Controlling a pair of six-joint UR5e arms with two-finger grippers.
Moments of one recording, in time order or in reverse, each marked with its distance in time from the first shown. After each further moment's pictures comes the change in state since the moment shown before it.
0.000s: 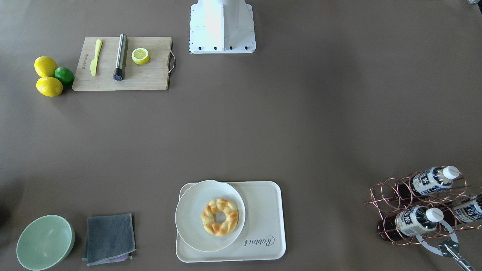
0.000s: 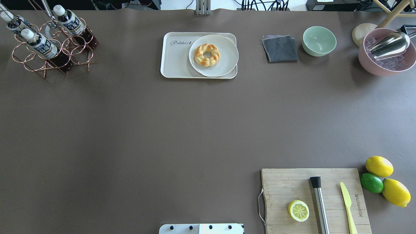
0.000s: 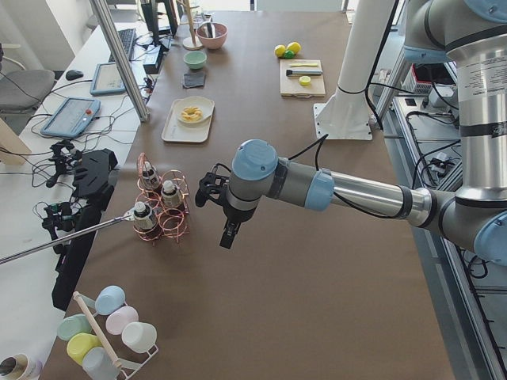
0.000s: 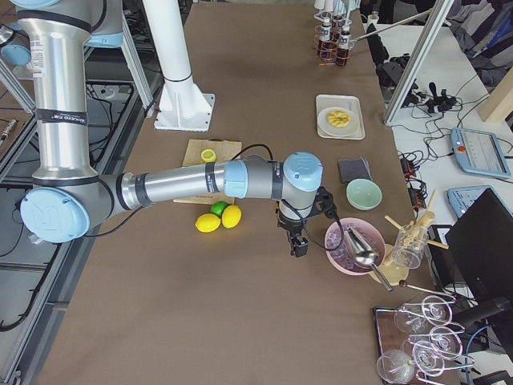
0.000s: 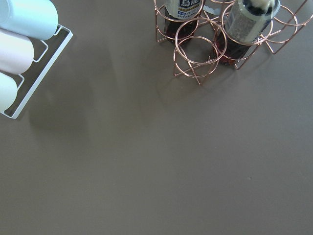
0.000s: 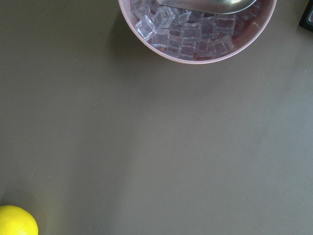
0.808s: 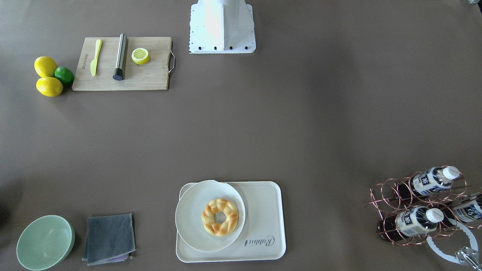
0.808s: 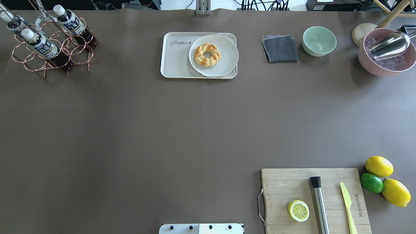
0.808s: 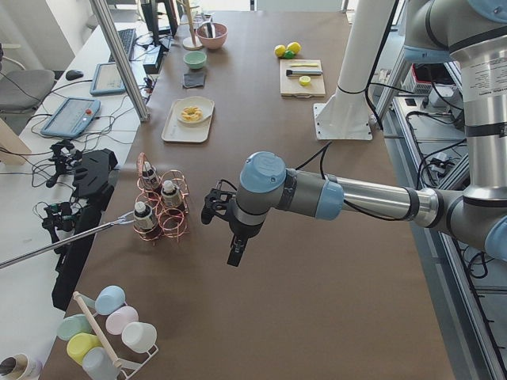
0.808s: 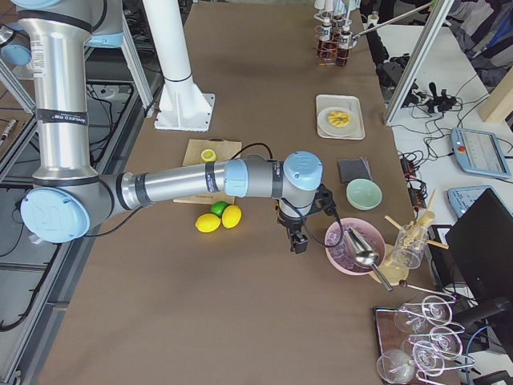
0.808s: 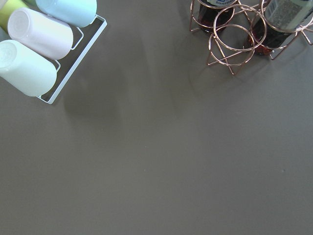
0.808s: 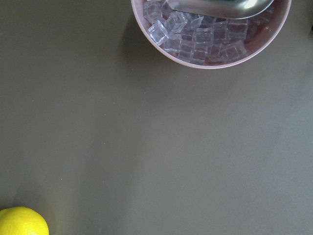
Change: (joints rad) left arm -0.023 0.039 0.014 -0.002 0.074 0.016; right arm -0.006 -0.002 0.006 0.000 0.029 -0.001
